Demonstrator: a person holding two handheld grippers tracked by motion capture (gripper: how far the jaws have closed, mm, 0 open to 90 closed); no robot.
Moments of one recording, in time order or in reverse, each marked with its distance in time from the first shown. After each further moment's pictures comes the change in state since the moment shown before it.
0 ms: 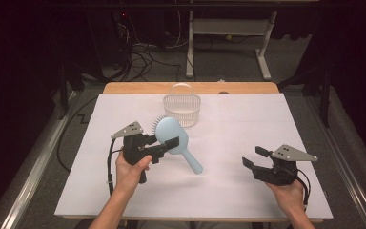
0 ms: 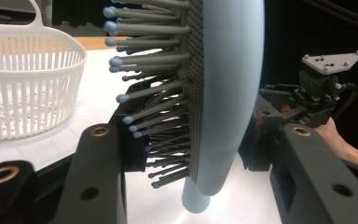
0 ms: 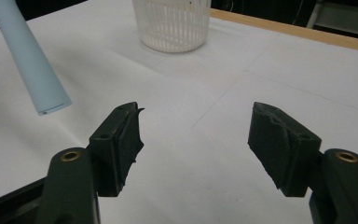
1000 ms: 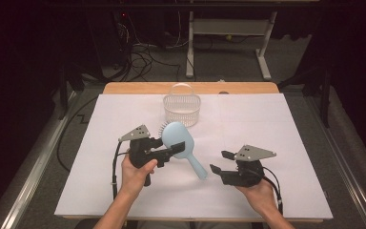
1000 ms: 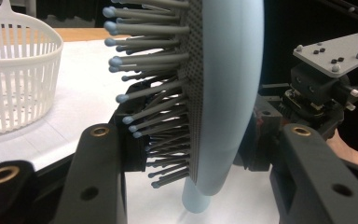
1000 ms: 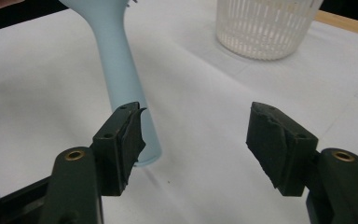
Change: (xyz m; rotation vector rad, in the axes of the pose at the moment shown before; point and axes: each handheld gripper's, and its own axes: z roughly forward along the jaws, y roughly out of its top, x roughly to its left) left arm -0.006 -0.007 0.012 0.024 -0.040 0.019; right arm 0.066 0.026 0.045 0.079 0.166 -0.099
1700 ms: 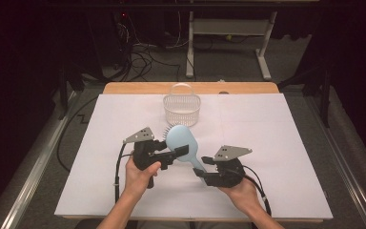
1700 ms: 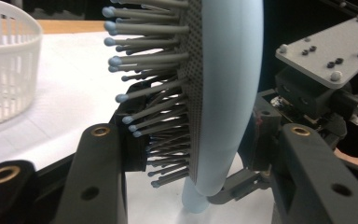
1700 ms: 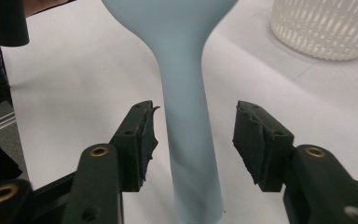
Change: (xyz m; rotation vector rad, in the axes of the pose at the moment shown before) left arm -0.002 -0.005 0.007 0.014 -0.024 -0.002; right arm 0.030 0.017 0.033 0.078 0.103 -0.026
